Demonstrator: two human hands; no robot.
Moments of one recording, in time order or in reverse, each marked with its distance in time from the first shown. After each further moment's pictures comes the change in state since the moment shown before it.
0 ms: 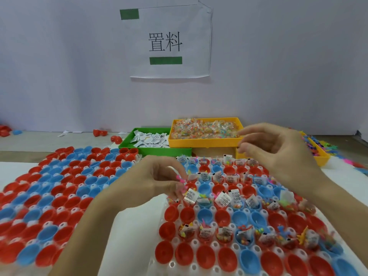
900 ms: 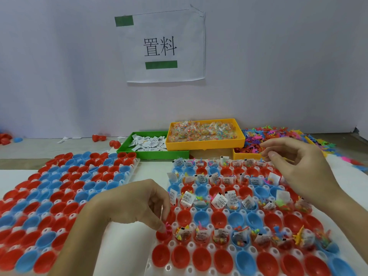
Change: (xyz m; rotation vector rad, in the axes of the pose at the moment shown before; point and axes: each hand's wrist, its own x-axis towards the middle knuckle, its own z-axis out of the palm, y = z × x) left_hand -0.004 -0.015 -0.015 0.368 -0.383 -0.333; right_hand -0.022 0.033 -0.031 -0.214 0.184 0.048
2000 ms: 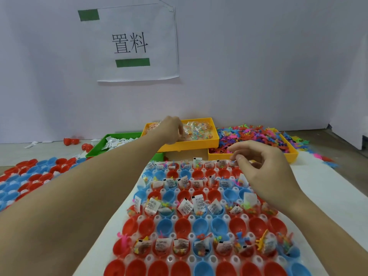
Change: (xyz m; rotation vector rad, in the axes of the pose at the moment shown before) left_hand 0.214 0.073 -0.078 0.561 0.726 -0.040; right_hand 0.002 0.015 -0.002 0.001 -0.021 -0.001
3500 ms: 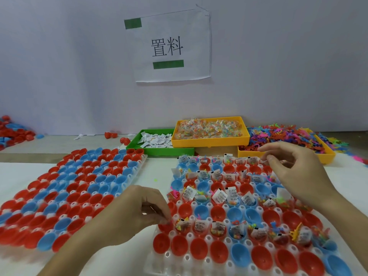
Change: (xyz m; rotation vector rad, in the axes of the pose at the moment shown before) left_hand -0.278 -0.048 -0.048 -0.539 -0.274 -0.028; right_hand -0.005 -0.002 0.005 -0.085 -0.033 0.036
